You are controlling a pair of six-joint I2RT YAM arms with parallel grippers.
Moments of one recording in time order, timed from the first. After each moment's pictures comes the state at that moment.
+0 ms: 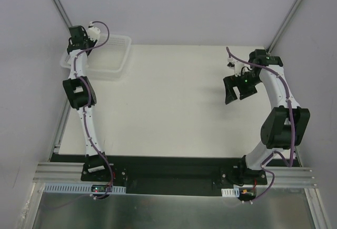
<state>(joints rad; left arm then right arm) 0.27 2.66 2.58 -0.47 0.09 0.77 -0.02 1.67 1.53 -1.28 -0.37 -0.44</state>
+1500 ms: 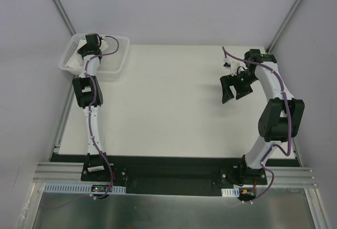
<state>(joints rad) 0.18 2.75 2.49 -0.34 -0.45 1.12 0.01 1.77 1.58 -1.27 -0.39 -0.44</state>
